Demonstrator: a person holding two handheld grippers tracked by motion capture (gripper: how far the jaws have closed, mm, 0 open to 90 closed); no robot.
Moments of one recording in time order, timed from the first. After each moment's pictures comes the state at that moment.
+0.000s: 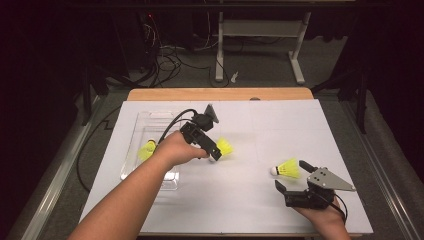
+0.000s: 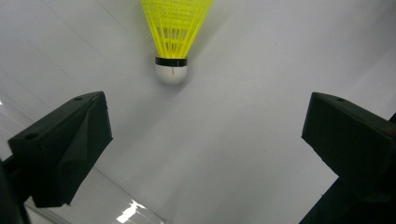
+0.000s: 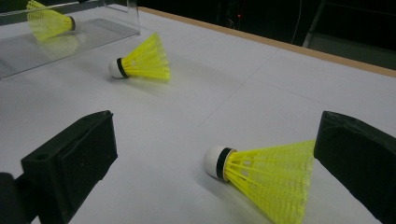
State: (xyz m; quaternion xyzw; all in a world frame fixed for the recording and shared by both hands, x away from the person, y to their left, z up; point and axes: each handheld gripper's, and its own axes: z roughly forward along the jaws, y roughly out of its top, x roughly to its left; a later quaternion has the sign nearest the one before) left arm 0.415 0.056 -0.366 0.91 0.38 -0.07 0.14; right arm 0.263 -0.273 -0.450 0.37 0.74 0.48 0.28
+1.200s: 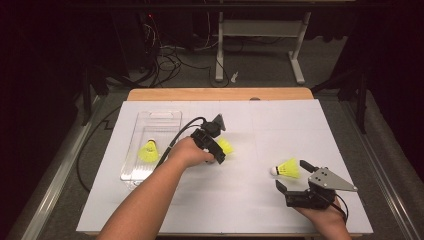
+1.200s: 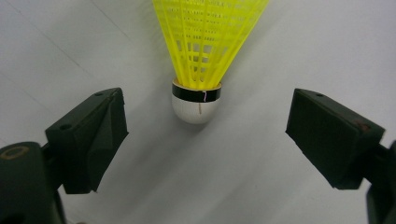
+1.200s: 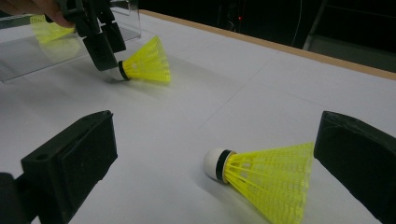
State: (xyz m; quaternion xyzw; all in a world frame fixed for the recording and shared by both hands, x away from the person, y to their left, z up) left arm 0.439 0.035 -0.423 0.91 0.39 -0.07 0.10; right arm 0.263 -0.274 -0.448 0.37 0.74 0.49 0.28
